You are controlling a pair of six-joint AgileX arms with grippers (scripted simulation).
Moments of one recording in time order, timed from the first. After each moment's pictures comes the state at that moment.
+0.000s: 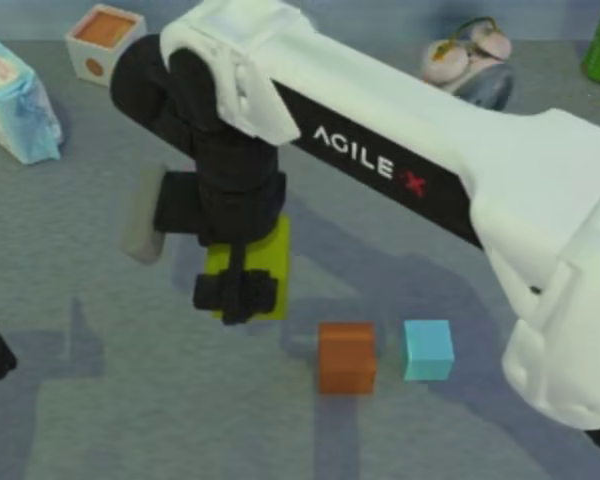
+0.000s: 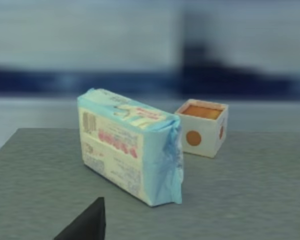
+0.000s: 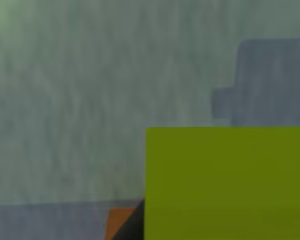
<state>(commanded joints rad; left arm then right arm) 0.02 0.00 0.00 0.00 0.00 0.00 0.87 2.54 2.50 -1.53 0.00 -0.63</state>
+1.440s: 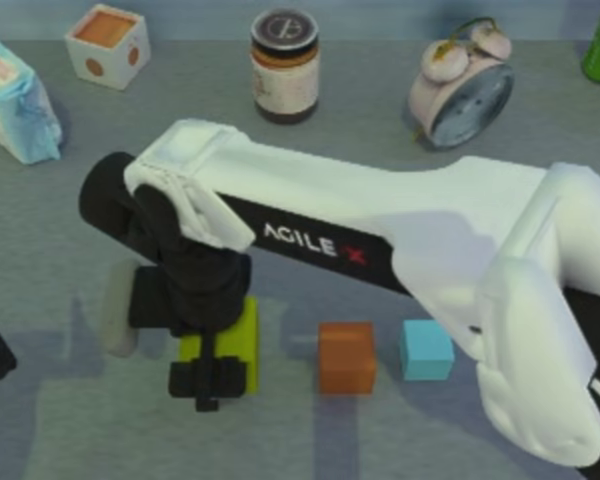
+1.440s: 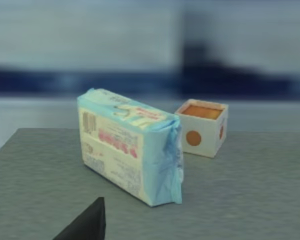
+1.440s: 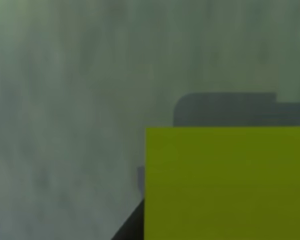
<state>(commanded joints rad) 0.02 0.00 0.00 0.00 0.00 0.00 0.96 2.54 2.22 -1.24 0.01 -0.60</state>
